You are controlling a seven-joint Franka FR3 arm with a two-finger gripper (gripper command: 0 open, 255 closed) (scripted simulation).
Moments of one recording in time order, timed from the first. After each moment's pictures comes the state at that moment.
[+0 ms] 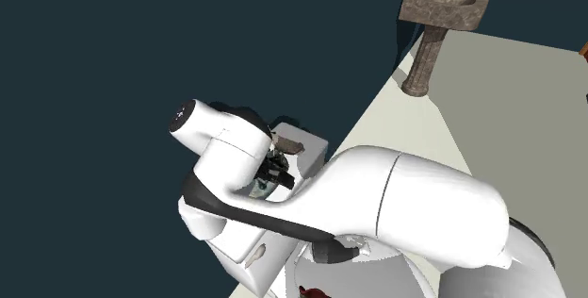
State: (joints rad) arm -0.04 0.35 0.94 -1.56 -0.74 1.49 1.54
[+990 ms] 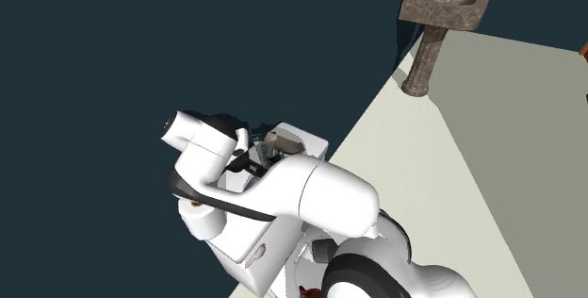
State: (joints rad) arm 0.36 0.85 0.71 -0.97 -1.05 1.26 1.65
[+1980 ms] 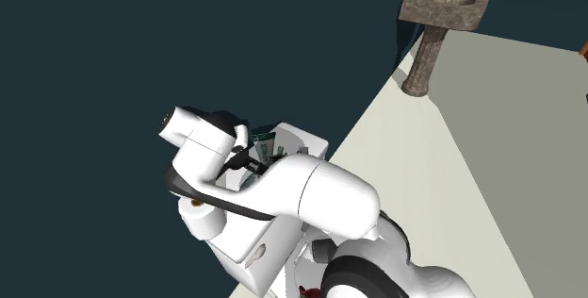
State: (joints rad) arm 0.38 0.85 0.71 -0.94 -1.05 1.24 1.63
